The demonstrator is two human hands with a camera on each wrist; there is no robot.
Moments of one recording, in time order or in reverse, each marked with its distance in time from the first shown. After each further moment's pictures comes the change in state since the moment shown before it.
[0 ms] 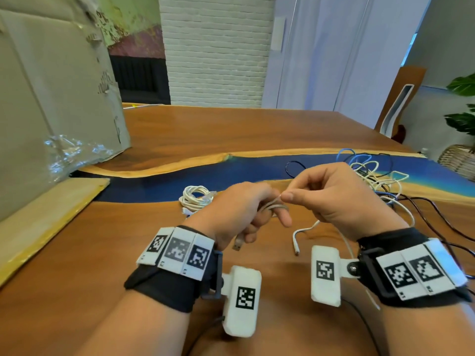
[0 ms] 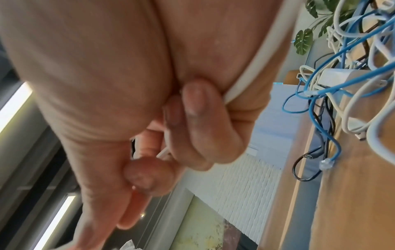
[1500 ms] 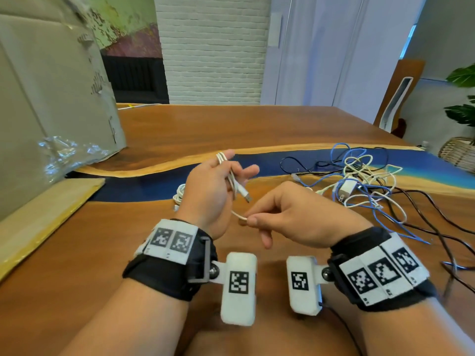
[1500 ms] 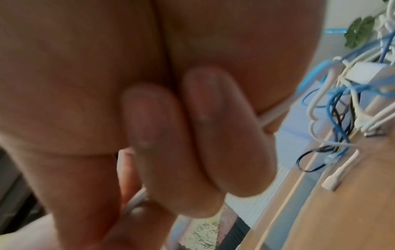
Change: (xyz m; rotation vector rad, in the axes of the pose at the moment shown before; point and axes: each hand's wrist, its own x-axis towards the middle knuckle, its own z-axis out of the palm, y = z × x) left_hand 0.019 -0.005 -0.001 -0.624 0.496 0.242; right_hand -0.002 -0.002 0.029 -0.345 -0.381 0.089
